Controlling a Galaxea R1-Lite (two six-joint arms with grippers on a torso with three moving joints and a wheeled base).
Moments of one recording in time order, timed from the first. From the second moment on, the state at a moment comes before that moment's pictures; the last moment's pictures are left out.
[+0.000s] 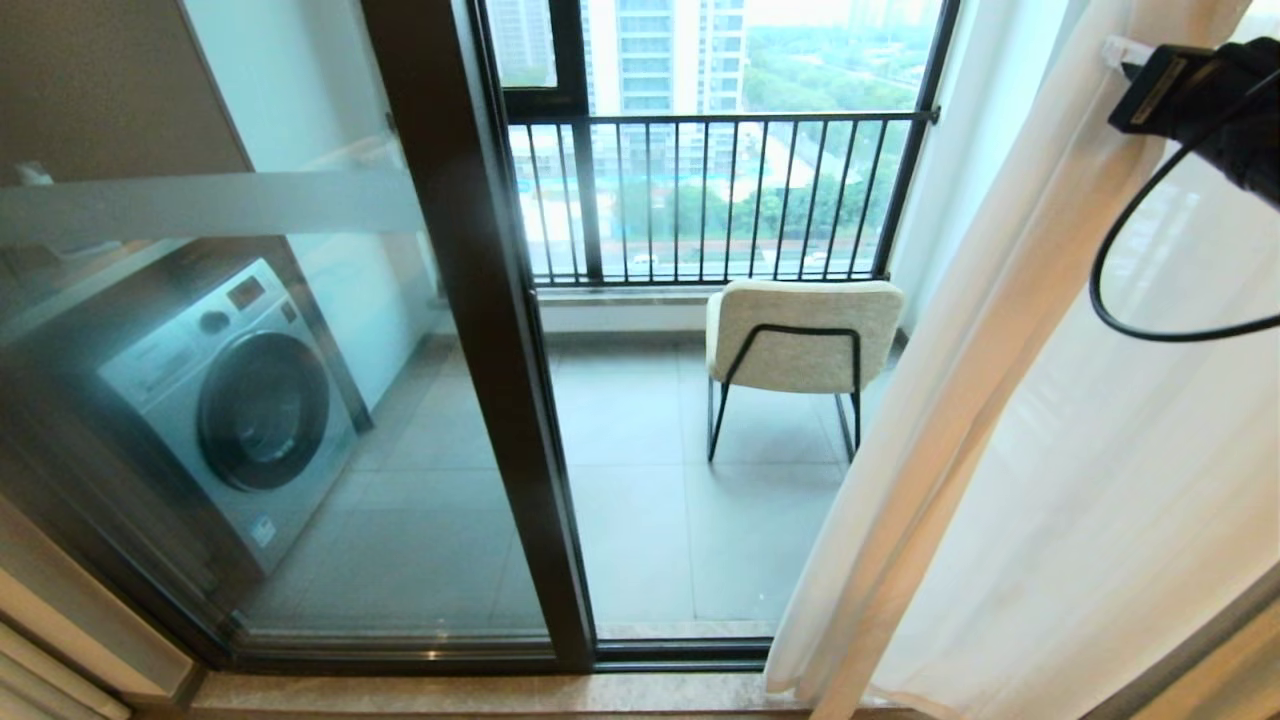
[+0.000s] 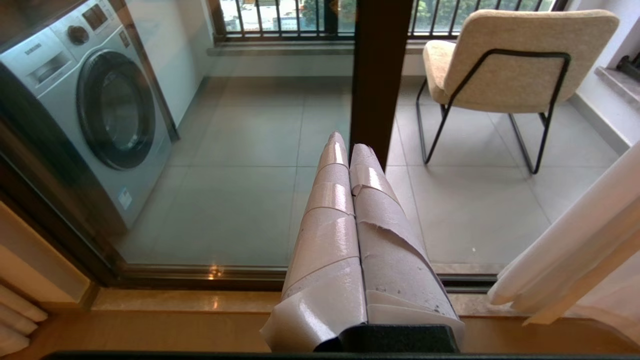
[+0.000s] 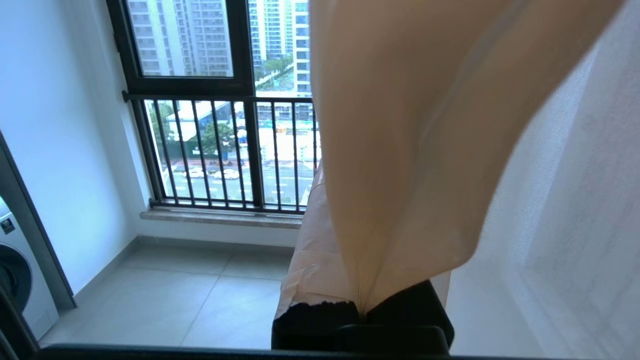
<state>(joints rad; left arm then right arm) 0.00 0.00 0.00 0.00 0.02 0.00 0.01 1.68 -1.34 -0.75 0.10 0.04</state>
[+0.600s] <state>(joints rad) 0.00 0.00 0.00 0.00 0.02 0.00 0.01 1.68 -1.34 -0.75 0.10 0.04</state>
